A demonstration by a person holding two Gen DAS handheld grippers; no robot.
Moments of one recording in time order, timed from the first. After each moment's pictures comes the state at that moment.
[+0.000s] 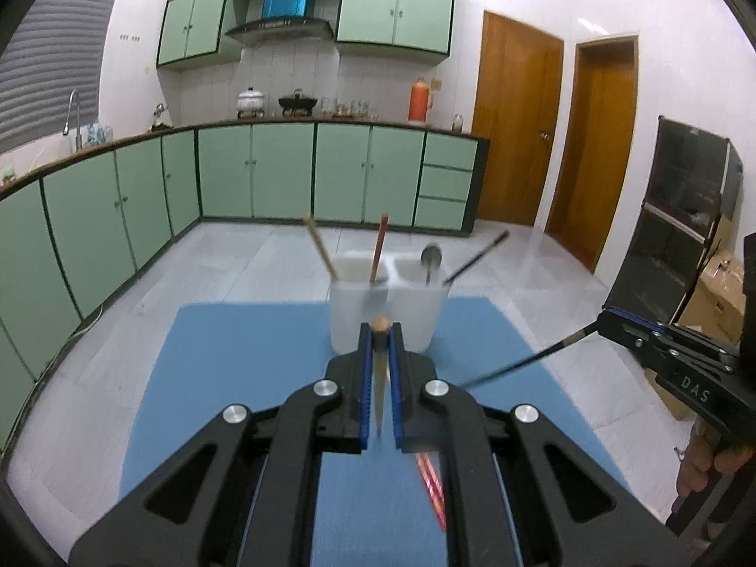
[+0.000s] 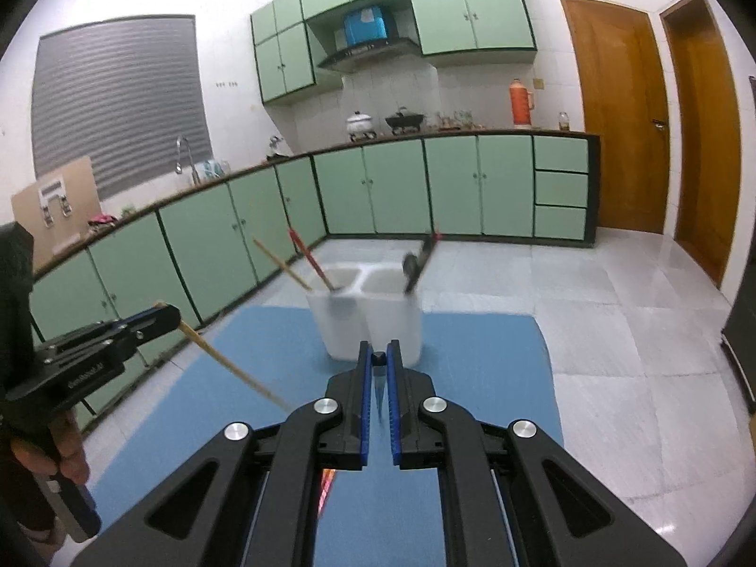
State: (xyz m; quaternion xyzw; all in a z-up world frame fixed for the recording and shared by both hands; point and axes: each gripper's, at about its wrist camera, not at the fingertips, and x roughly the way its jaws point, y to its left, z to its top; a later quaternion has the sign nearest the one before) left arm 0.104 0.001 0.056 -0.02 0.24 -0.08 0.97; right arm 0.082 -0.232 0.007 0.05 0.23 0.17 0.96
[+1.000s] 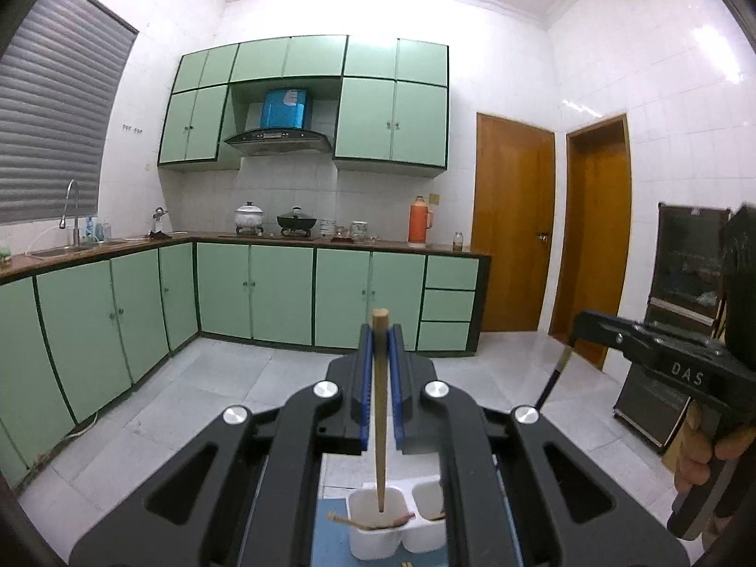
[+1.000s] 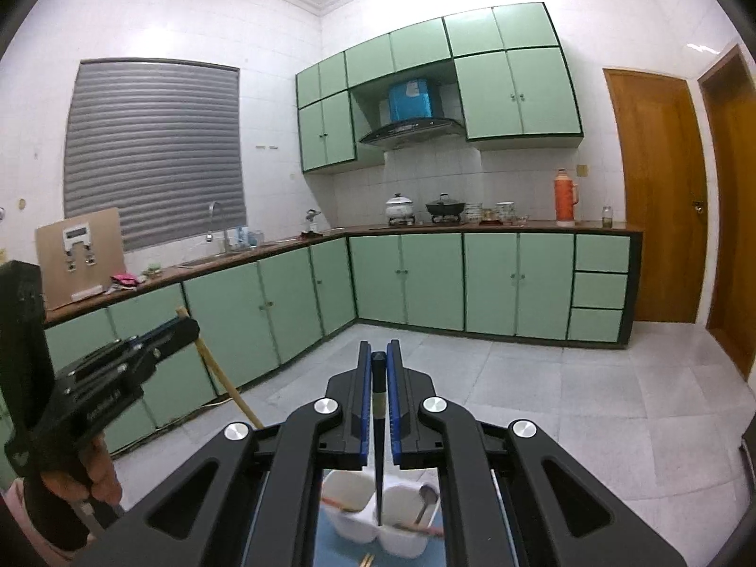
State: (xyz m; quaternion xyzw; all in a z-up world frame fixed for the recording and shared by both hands) left arm 0.209 -0.015 0.194 -0.02 0.08 -0.08 0.99; right arm 0.213 -0.205 0.162 0.03 0.12 0.21 0.97
